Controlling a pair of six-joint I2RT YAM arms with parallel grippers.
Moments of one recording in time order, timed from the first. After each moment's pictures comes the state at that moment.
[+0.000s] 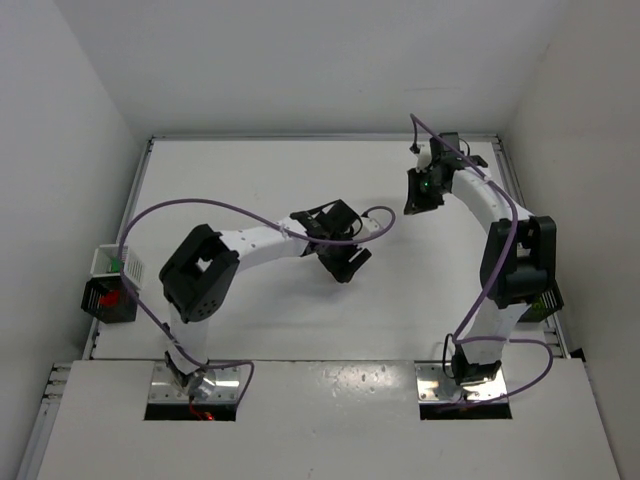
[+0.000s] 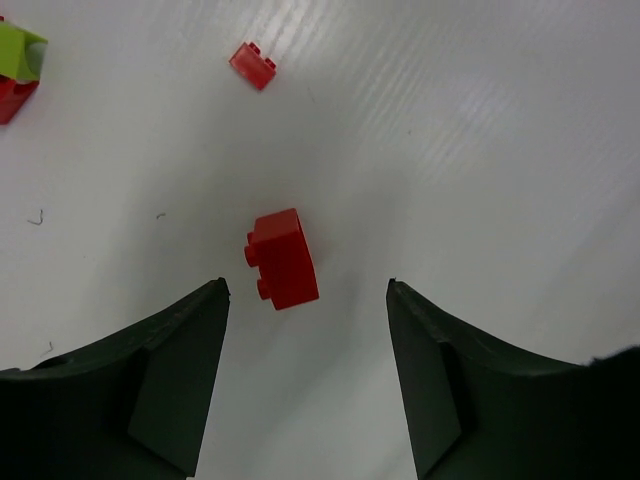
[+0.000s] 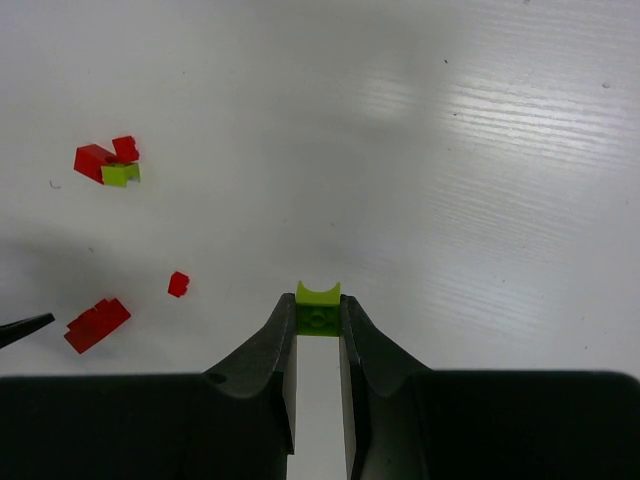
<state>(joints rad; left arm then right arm) -0.83 1.89 1.34 -0.48 0.17 0.07 0.09 1.84 1.42 -0.68 -0.22 0.02</state>
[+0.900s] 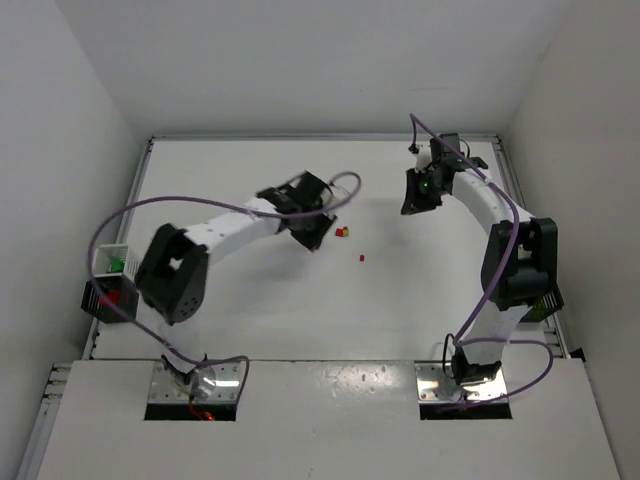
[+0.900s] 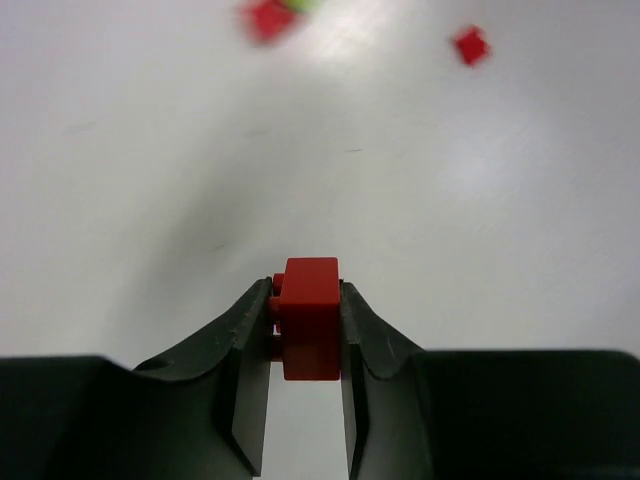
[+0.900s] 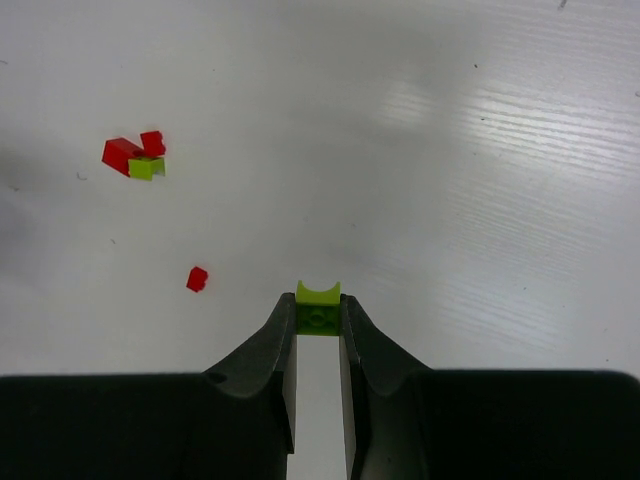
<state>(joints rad) -0.69 1.86 1.39 -0.57 0.09 0.07 0.09 1.82 1.40 -0.65 -0.27 0.02</state>
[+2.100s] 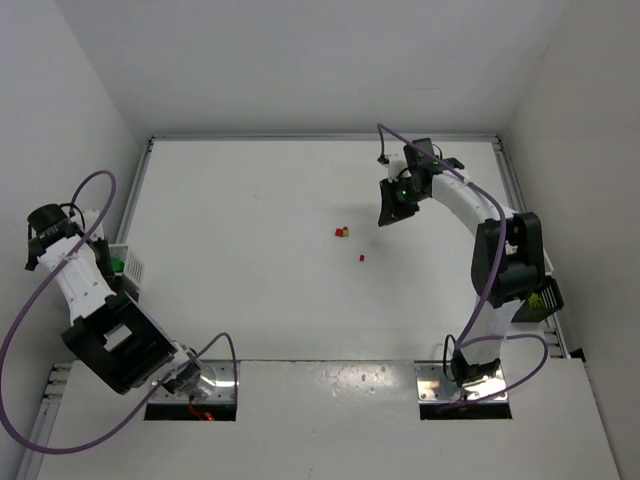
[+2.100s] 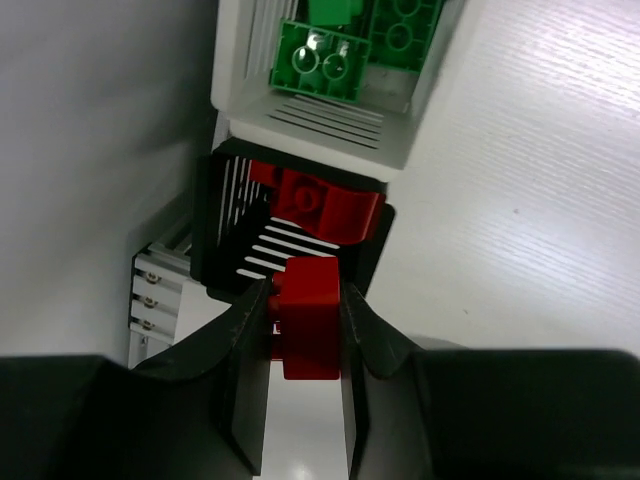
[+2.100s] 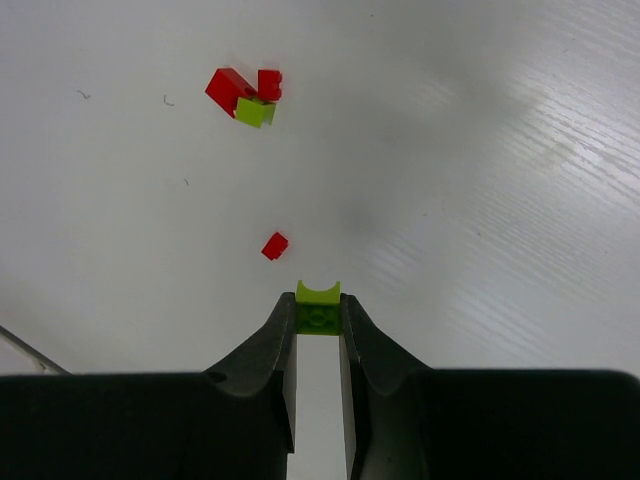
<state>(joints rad) 0.77 1.29 1.11 -0.93 0.00 0.45 0.21 1.86 1.42 -0.71 -0.38 -0.07</state>
